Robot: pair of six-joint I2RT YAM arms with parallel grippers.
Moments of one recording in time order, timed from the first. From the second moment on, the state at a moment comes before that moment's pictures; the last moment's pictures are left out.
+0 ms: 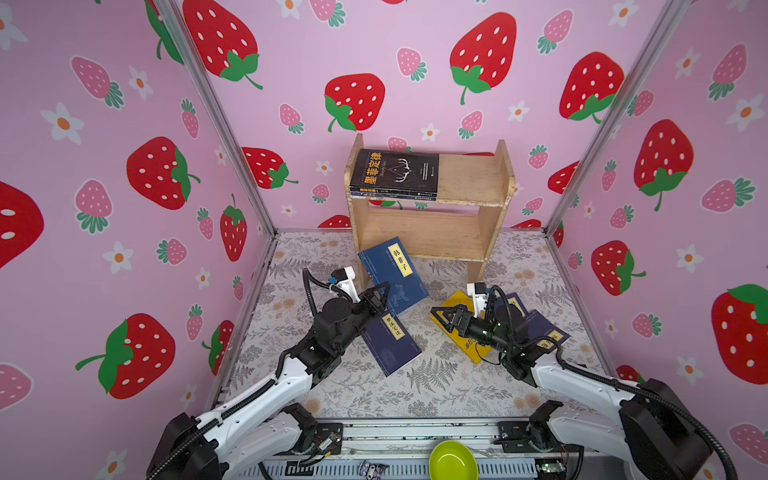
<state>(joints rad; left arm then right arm) -0.64 0.97 0.58 0.32 -0.07 -1.01 0.68 1.15 0.39 0.58 -0.40 0.90</state>
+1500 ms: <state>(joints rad) -0.64 1.18 0.70 0.45 0.01 -1.00 0.72 1.52 0.57 1.19 -0.39 1.19</state>
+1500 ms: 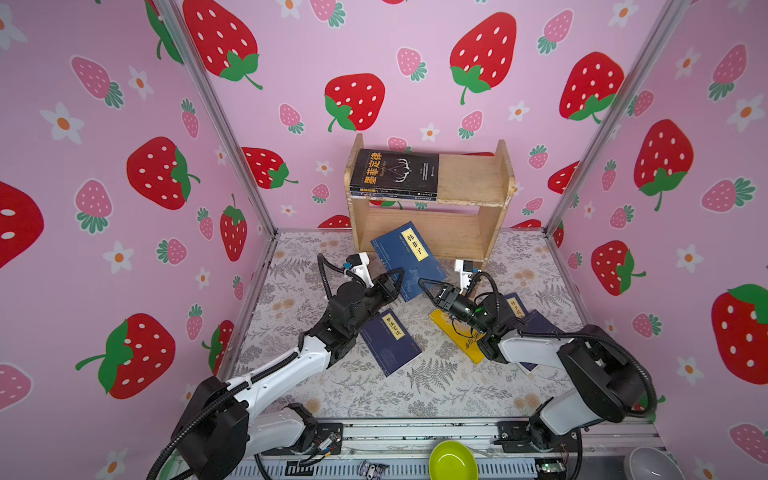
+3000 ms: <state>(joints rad) -0.47 1.18 0.82 0.27 0.25 -0.97 0.52 1.40 0.84 0.56 -0.75 0.95</state>
